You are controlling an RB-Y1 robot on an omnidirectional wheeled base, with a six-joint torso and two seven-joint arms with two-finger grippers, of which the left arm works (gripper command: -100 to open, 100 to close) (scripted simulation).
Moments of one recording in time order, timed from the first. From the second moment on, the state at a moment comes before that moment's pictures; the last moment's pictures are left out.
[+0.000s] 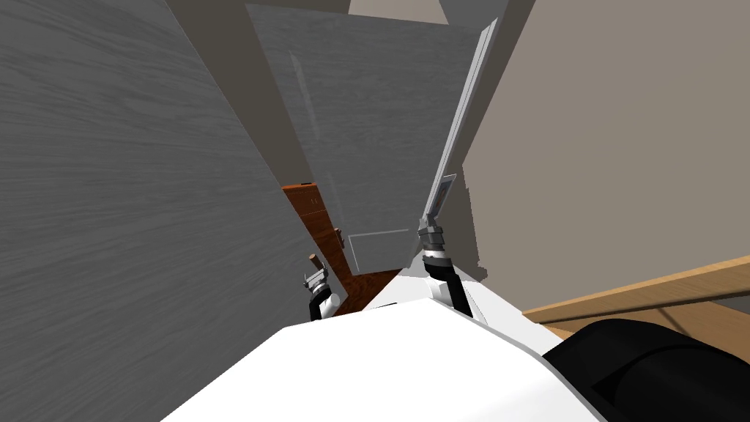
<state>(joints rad) -0.14 0.03 0.04 -0.65 0.80 -1.00 1.03</state>
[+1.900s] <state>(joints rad) -0.19 0.02 0.12 -0.61 0.84 -1.04 1.00</state>
